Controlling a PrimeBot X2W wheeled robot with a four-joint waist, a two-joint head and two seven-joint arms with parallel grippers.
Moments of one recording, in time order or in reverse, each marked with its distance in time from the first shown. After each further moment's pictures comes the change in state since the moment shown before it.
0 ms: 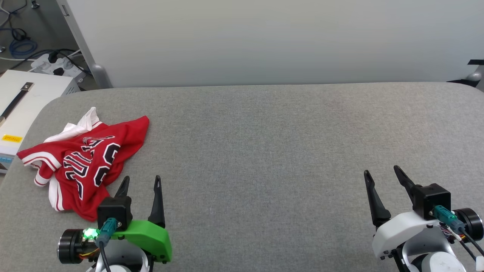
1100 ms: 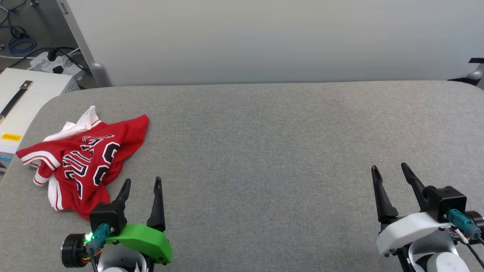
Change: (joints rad) left arm -0.001 0.000 0.004 0.045 -0.103 -0.026 -0.071; right arm 0.000 0.000 -0.022 0.013 0.077 0.000 -0.068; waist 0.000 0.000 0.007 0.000
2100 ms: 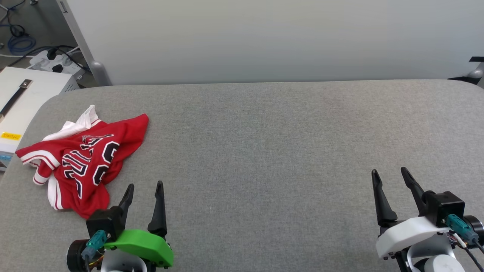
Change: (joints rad) left arm -0.001 0.000 -0.003 0.060 -0.083 -0.026 -0.062; right arm -0.005 0.000 -0.005 0.062 0.002 0.000 -0.061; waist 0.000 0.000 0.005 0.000
